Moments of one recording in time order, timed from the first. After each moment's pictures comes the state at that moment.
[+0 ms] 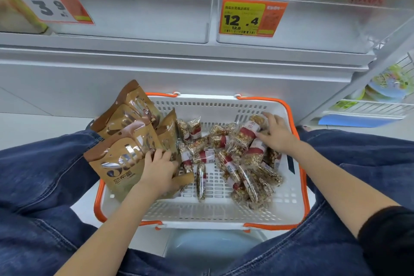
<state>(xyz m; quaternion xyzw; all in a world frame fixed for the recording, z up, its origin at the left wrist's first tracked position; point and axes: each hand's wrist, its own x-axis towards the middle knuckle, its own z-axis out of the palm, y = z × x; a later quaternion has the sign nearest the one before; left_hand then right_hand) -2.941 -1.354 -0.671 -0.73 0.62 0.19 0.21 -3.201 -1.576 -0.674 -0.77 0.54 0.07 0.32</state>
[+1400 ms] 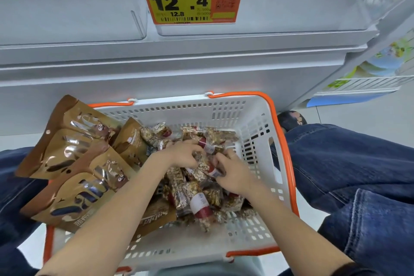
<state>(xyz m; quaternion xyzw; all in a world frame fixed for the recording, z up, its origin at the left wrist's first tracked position) -2.987 -1.507 -0.720 -0.61 0.61 0.48 0.16 -3.183 -1.503 -0.730 -0.76 0.47 0.10 0.43</state>
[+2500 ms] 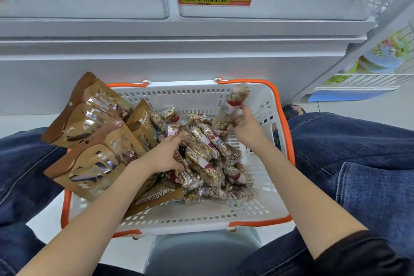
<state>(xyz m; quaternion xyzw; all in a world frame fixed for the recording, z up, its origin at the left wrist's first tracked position) -2.957 -1.426 -0.705 -0.68 0.56 0.48 0.01 -3.164 -1.541 -0.674 -0.59 0.61 -0.10 0.53</state>
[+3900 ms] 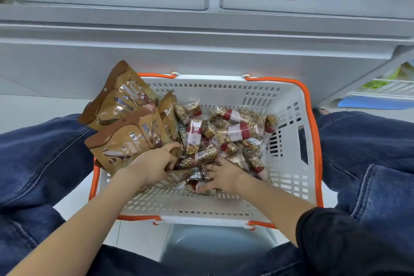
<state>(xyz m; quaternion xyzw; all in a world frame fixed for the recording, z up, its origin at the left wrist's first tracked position) -2.915 -1.364 -0.686 -0.66 0.63 0.38 0.15 -3.123 -1.442 -0.755 -0.90 -0.07 0.42 0.03</state>
